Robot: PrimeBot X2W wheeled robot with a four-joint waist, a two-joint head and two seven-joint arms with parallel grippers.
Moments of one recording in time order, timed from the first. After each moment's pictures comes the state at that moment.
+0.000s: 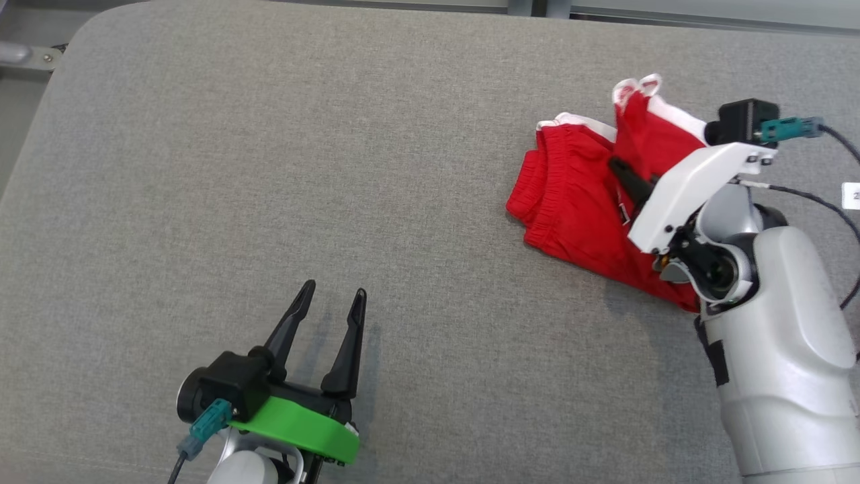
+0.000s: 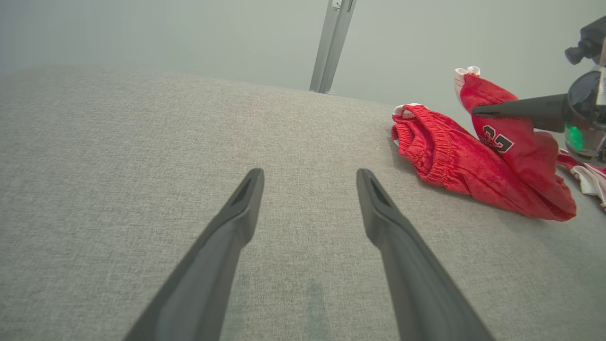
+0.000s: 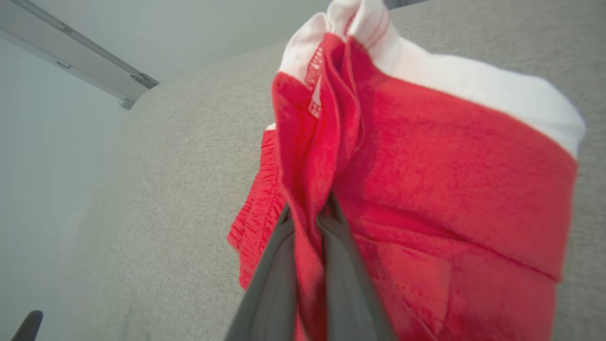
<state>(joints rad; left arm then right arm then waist) -0.13 0.13 -0.37 0.16 -0.39 -0.10 -0.26 -0.60 -0.05 -0.06 0.33 0.48 0.13 0.58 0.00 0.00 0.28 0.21</state>
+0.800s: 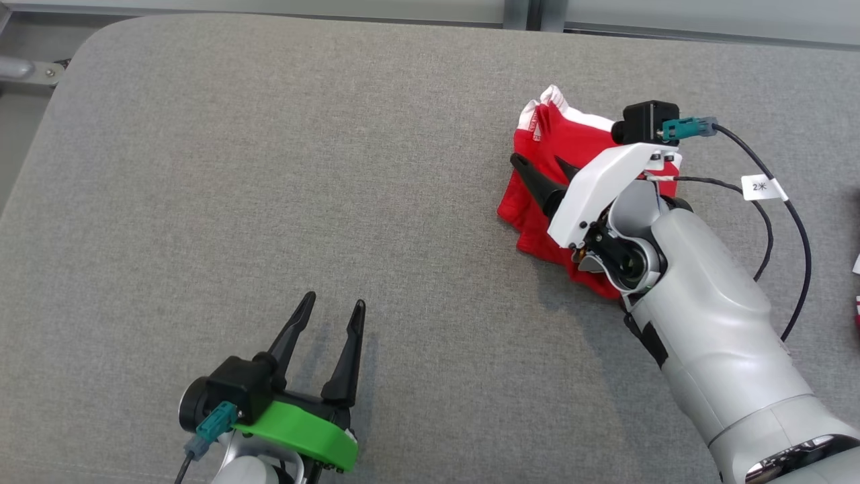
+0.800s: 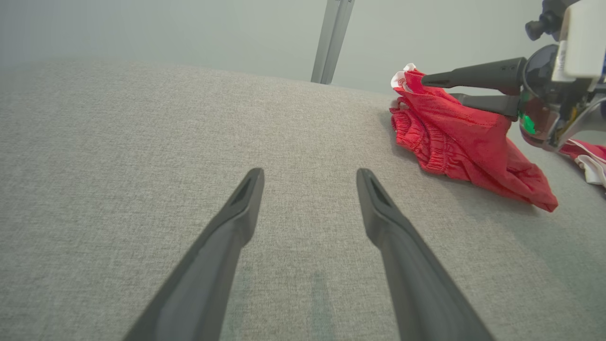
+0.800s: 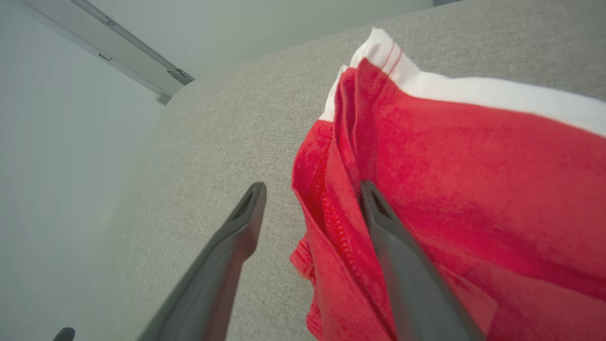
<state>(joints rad) -0.13 0.11 -0.35 0.23 -0.37 -0.12 -0.26 -0.80 -0.05 0.28 0.75 0.71 0.13 0.26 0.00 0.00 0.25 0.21</state>
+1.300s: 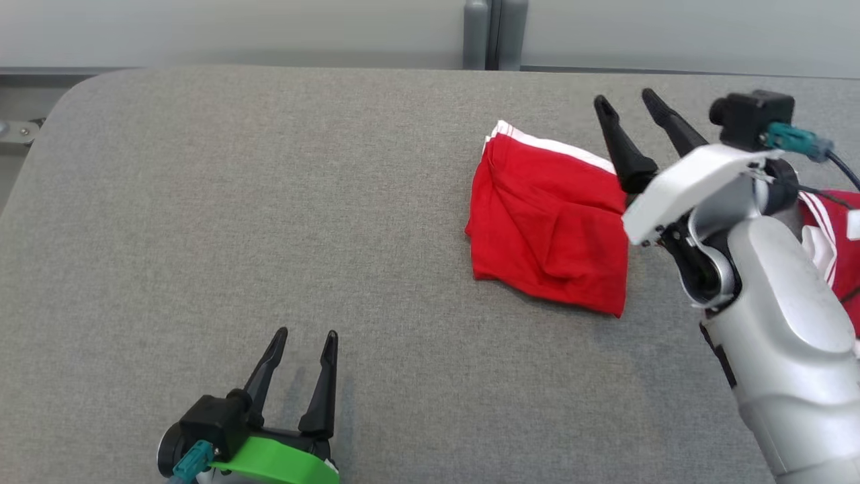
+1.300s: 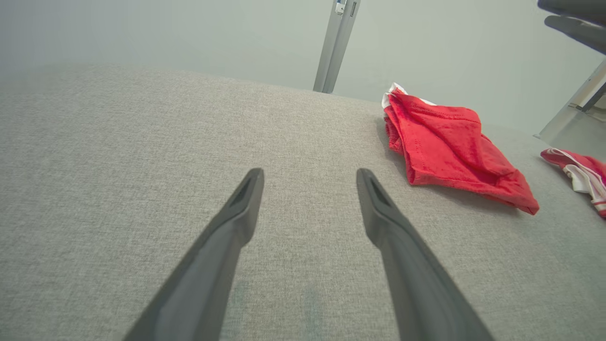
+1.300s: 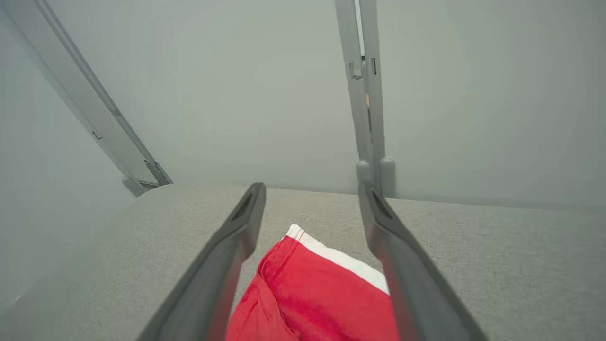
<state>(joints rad) -0.02 0.11 -0.28 0.19 -0.37 -0.11 -0.26 -0.66 -0.18 0.23 0.40 0.50 0.13 0.06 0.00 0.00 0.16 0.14</state>
